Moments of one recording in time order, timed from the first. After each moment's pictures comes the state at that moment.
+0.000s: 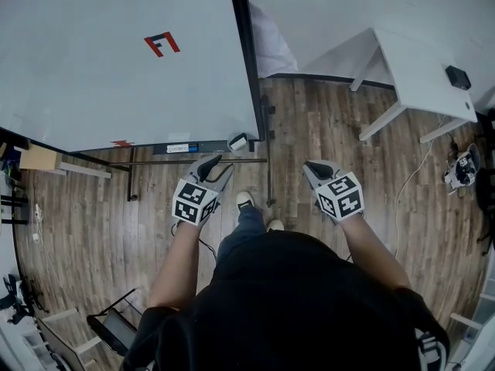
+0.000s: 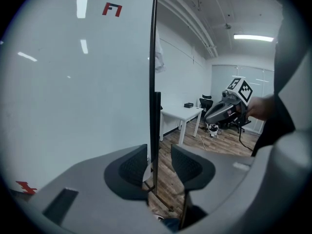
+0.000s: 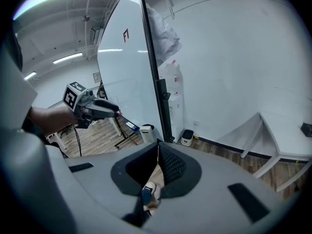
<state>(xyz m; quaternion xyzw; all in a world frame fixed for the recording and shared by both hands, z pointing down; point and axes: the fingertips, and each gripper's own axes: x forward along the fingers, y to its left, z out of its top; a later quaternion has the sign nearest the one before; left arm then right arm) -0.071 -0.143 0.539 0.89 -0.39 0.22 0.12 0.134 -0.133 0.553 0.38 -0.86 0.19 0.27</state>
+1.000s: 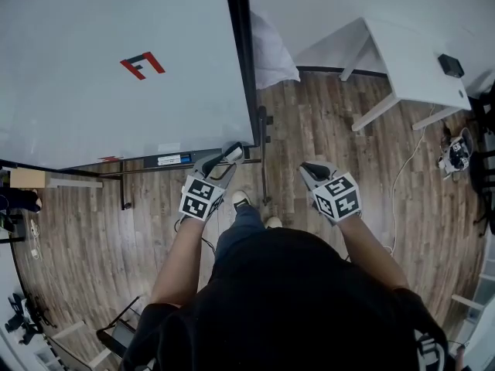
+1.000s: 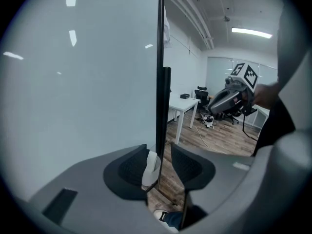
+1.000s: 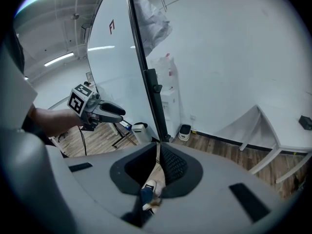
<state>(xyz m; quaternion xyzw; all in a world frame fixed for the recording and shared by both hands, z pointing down) -0.062 -0.200 0.595 0.89 -0.34 0.27 0.13 0.128 -0.165 0.578 0.40 -0.84 0.22 0.28</state>
